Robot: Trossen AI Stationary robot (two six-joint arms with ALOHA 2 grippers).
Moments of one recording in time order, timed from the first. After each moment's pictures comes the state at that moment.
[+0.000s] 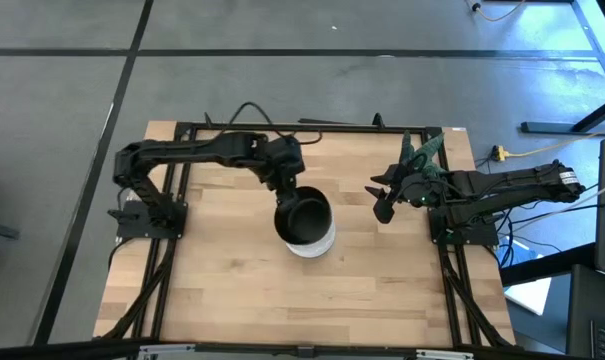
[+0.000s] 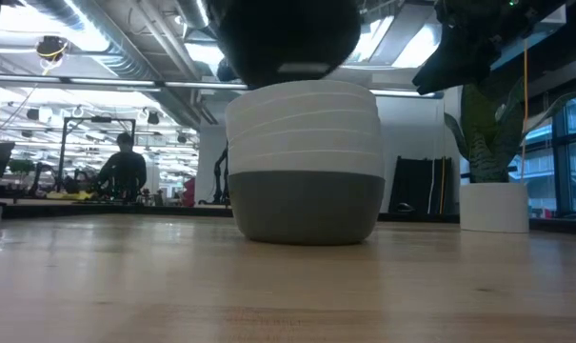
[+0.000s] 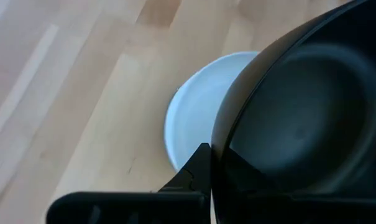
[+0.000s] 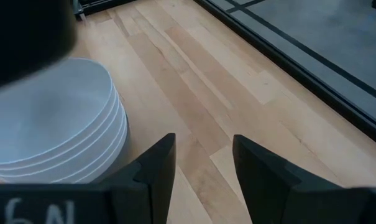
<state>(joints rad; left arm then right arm) 0.18 1.65 1.53 -0.89 0.21 -0.34 0.09 0.89 0.72 -0.48 0.50 0.42</state>
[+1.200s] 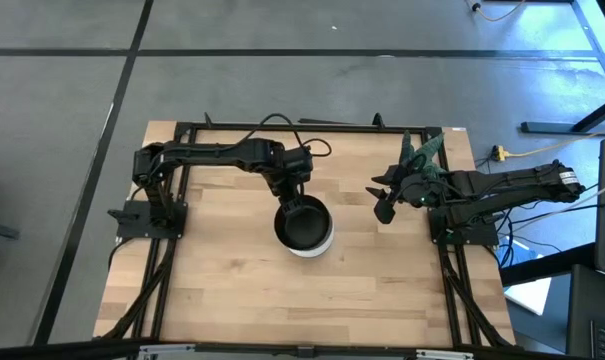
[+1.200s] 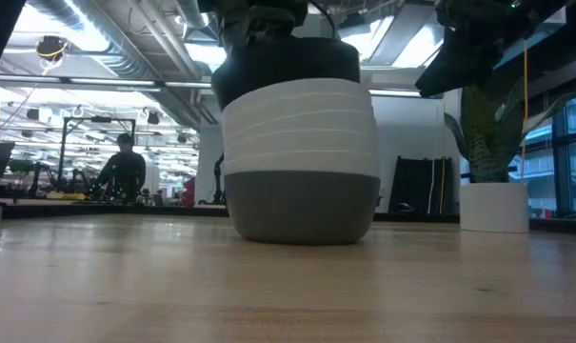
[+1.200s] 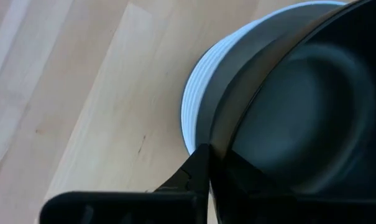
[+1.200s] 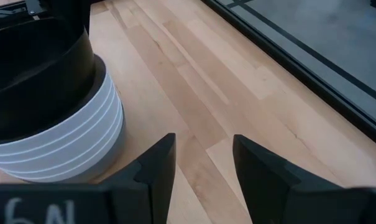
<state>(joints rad) 0.17 1.80 1.56 -0.98 0.19 -0.33 0.09 0.89 0.72 -0.50 0.50 0.41</state>
